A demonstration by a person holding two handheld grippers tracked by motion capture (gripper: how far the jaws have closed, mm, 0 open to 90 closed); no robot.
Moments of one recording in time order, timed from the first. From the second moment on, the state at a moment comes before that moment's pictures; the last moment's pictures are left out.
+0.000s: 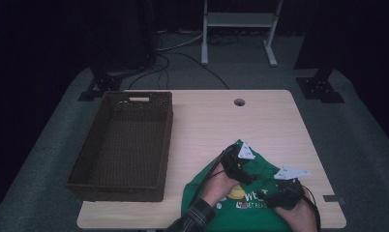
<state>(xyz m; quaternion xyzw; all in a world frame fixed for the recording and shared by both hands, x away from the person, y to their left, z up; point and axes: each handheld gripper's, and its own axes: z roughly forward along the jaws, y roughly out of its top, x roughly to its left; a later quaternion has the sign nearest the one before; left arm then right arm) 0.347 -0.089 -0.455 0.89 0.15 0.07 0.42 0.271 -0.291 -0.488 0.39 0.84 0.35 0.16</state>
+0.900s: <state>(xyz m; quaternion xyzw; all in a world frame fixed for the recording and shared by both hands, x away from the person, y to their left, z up) 0.343 -0.104 -0.471 0.91 0.12 0.06 0.39 0.271 -0.291 -0.488 0.39 0.84 0.35 0.16</state>
